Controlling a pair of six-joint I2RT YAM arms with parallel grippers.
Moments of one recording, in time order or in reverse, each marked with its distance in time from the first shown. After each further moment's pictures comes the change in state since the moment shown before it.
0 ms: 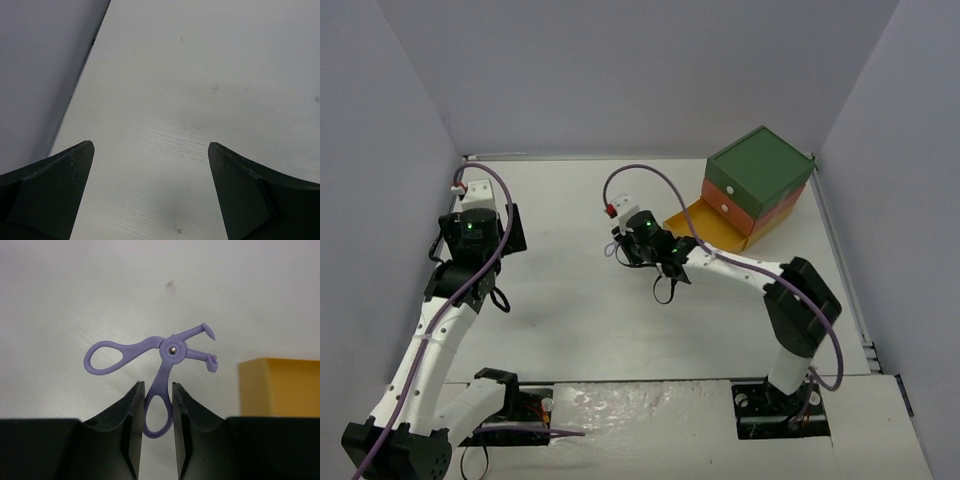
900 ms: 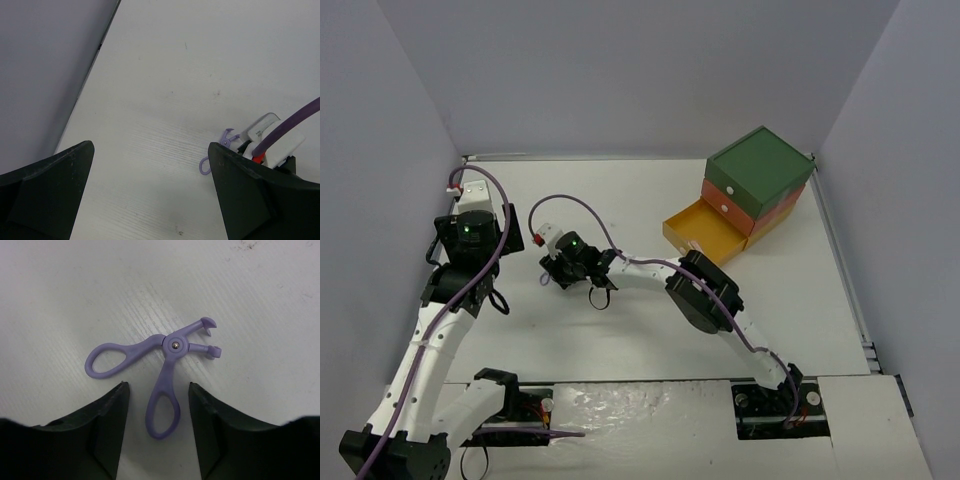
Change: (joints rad) left arm -0.005 -0.029 0.000 0.000 -0.027 0.000; right arm 0.181 0.635 0.562 0.057 -0.174 0.007
